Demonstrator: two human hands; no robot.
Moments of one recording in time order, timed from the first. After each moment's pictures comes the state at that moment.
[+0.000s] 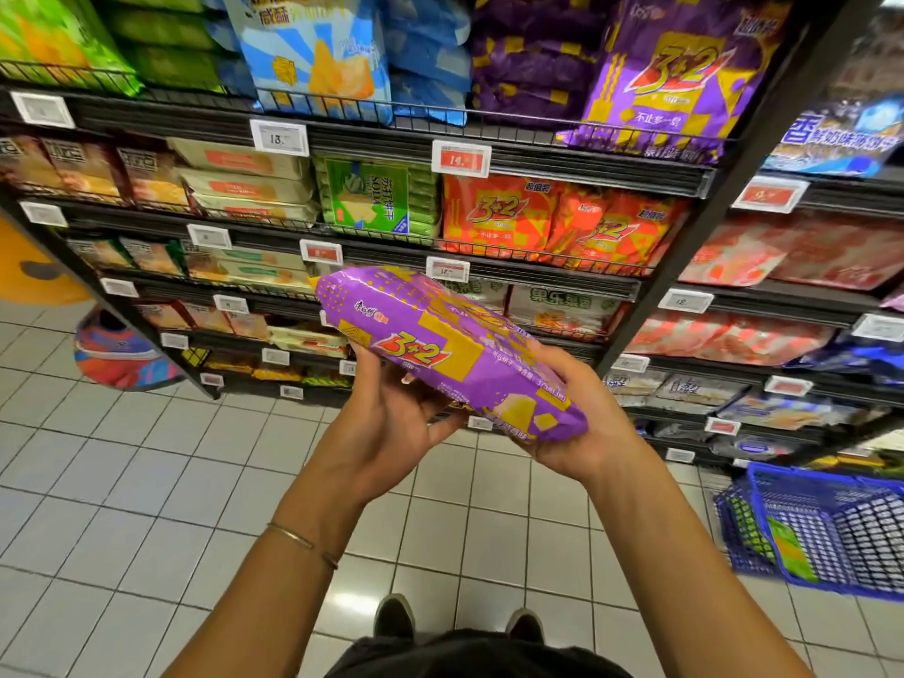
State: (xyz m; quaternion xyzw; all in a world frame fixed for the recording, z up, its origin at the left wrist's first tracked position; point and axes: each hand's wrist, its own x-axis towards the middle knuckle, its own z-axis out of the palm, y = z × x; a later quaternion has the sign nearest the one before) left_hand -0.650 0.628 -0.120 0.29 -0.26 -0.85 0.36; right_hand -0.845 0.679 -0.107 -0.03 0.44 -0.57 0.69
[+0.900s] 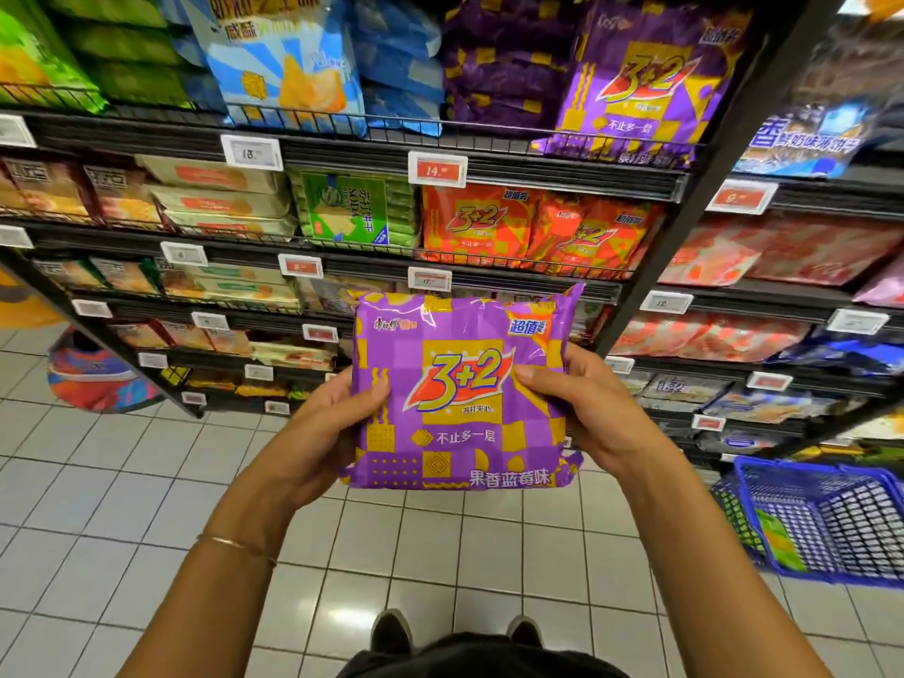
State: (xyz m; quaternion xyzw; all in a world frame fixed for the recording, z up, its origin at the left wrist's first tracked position) left_hand -0.612 0.598 -0.129 0.36 -0.43 -0.78 0.28; right_hand -0.881 0.684 -0.106 -0.29 0.56 -0.54 0.56
